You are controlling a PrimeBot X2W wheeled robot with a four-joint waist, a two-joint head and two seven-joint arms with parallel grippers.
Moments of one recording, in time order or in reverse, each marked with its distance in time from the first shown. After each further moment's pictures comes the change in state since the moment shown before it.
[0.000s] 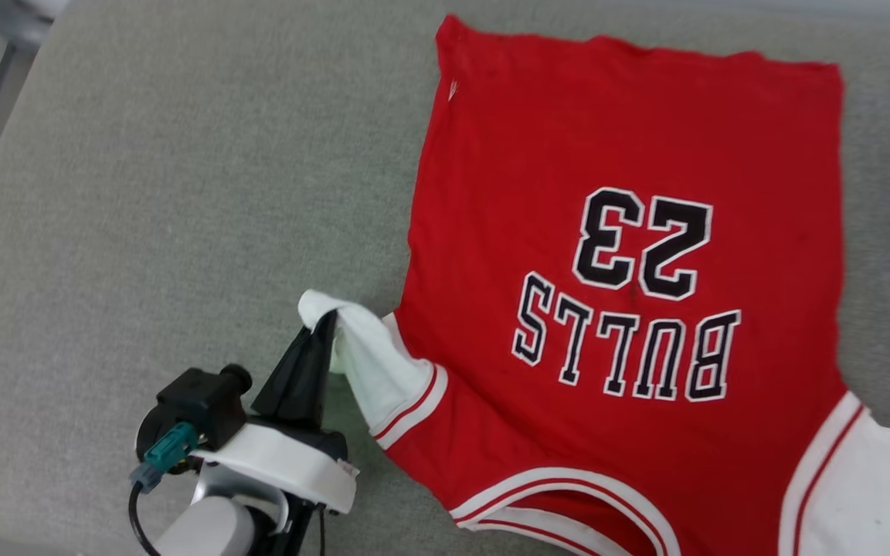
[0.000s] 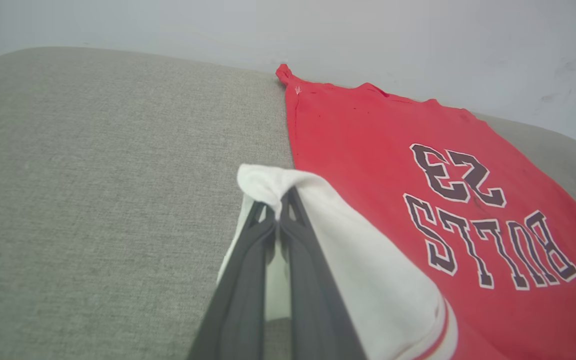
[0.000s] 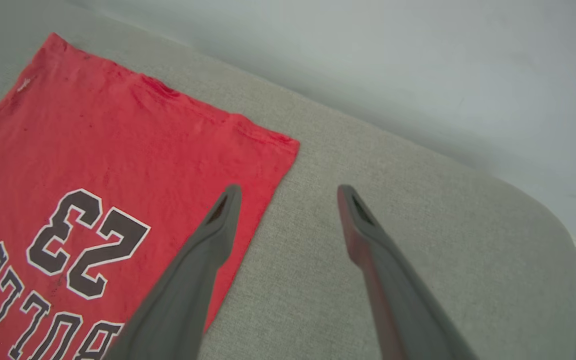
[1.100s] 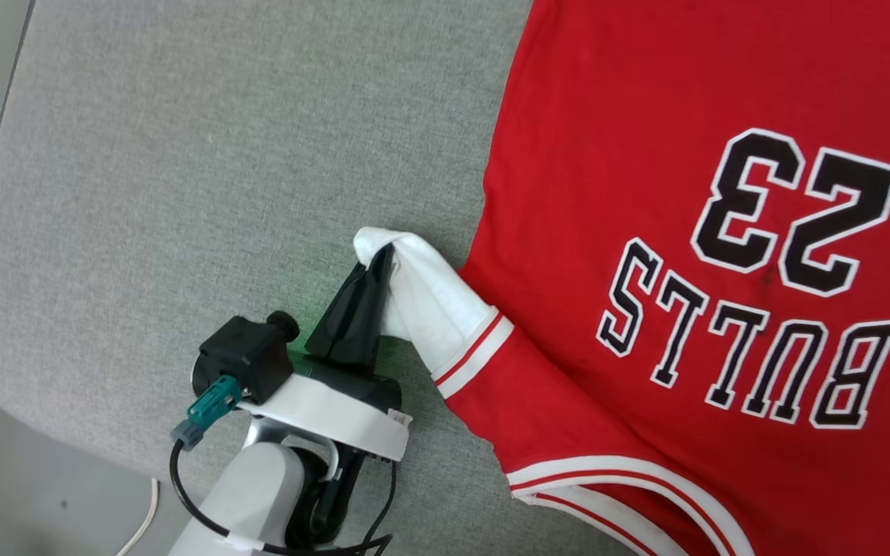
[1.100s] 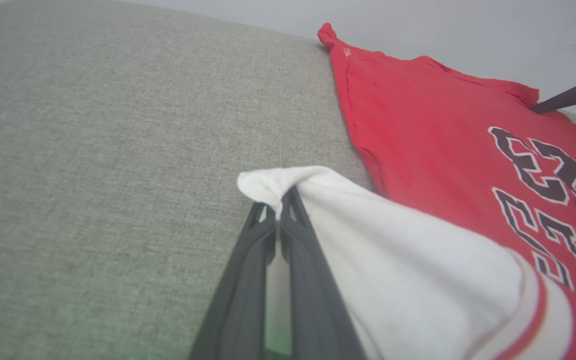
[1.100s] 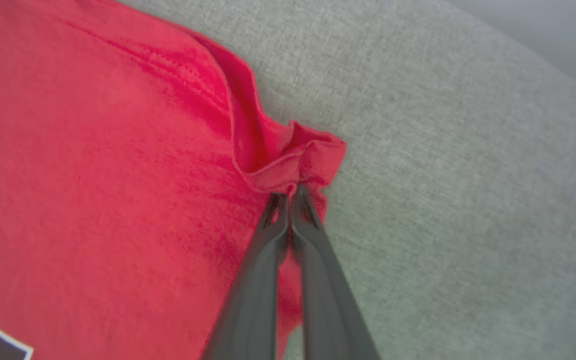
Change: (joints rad) left arm -0.088 -0.246 0.138 0.085 0.175 -0.179 0.000; right arm -0.216 -0.021 0.093 0.269 -0.072 0.000 0.147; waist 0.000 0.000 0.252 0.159
